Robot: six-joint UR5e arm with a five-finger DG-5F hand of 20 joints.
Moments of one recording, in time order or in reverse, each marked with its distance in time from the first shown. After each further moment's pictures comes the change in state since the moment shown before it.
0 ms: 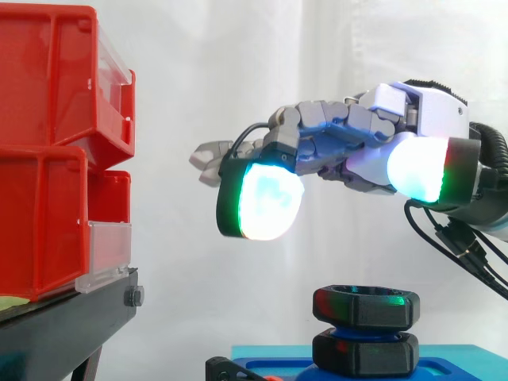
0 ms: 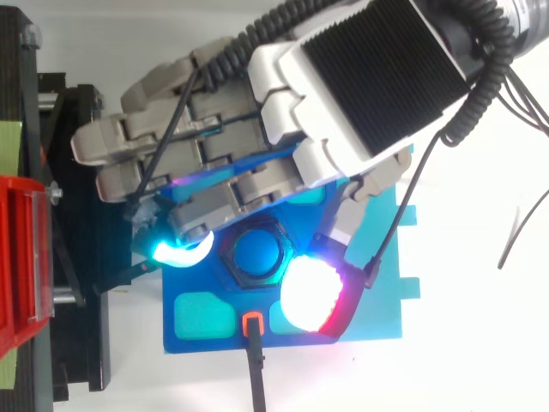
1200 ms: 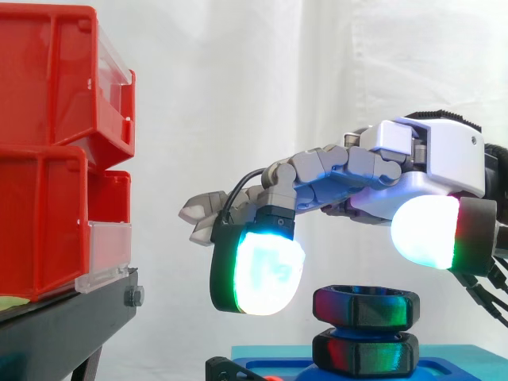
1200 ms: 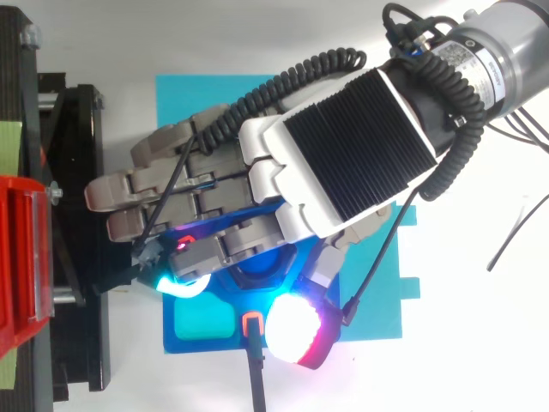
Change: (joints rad) arm 0.049 0.000 -0.041 -0.039 0.070 -0.070
